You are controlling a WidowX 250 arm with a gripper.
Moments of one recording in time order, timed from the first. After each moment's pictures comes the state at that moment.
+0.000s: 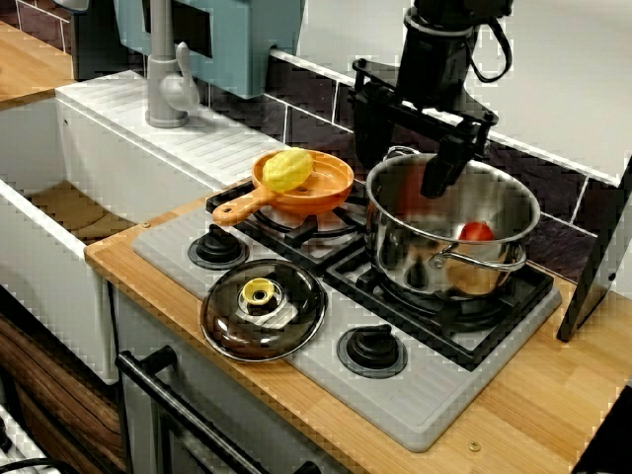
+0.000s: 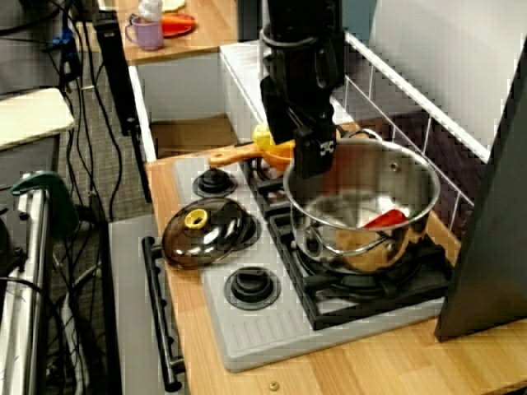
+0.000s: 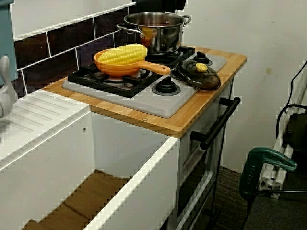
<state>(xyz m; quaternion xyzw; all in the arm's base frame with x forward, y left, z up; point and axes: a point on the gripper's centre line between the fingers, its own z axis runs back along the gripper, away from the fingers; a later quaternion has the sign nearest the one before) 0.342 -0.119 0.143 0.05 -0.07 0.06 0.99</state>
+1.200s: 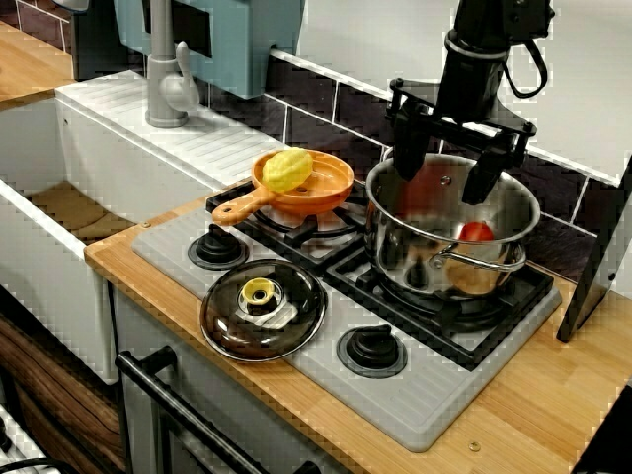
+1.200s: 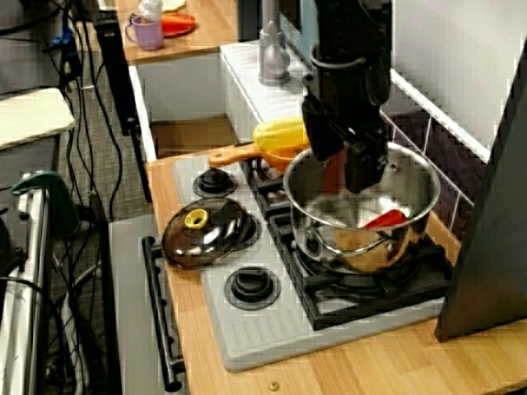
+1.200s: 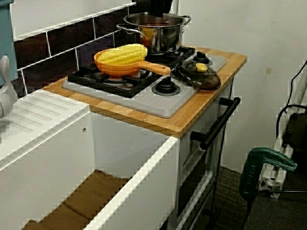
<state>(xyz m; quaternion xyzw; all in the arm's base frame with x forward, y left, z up) 0.378 -0.126 0.126 0.04 -0.09 0.11 0.99</state>
